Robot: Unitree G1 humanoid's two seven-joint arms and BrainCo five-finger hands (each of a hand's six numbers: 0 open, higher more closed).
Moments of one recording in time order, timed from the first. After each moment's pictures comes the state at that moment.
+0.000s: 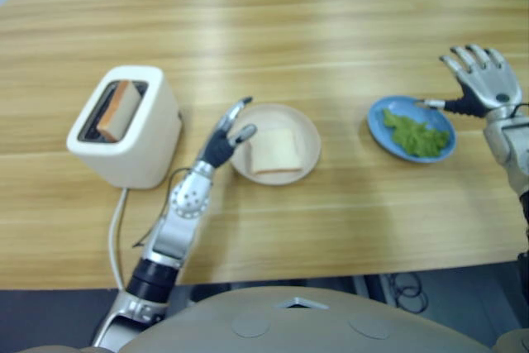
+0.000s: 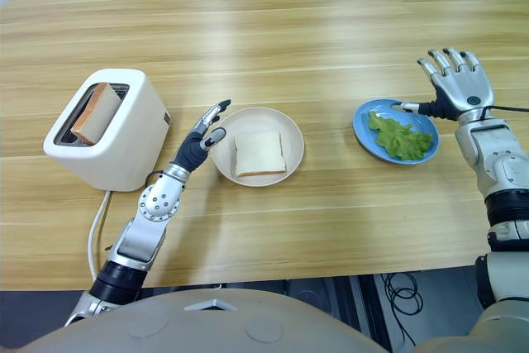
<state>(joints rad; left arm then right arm) 0.00 0.17 -0.26 -0.16 0.31 -0.09 -0.04 -0.47 -0.96 0.17 0.80 -1.09 -0.23 -0.42</state>
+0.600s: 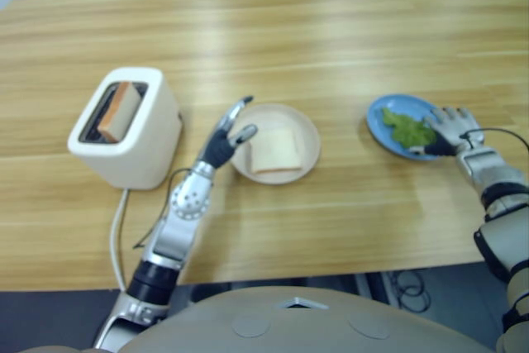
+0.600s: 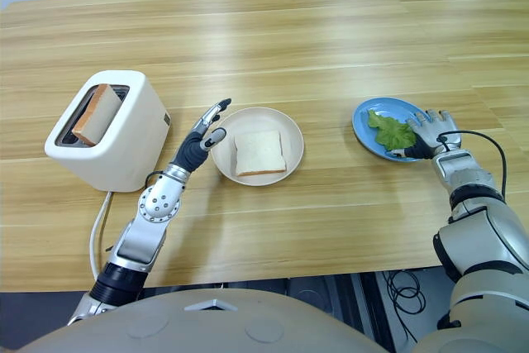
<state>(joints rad) 0.01 0.16 -0.26 -0.17 0.33 -0.09 -0.04 -0.63 -0.81 0.54 1.29 -1.12 -0.13 -0.45</state>
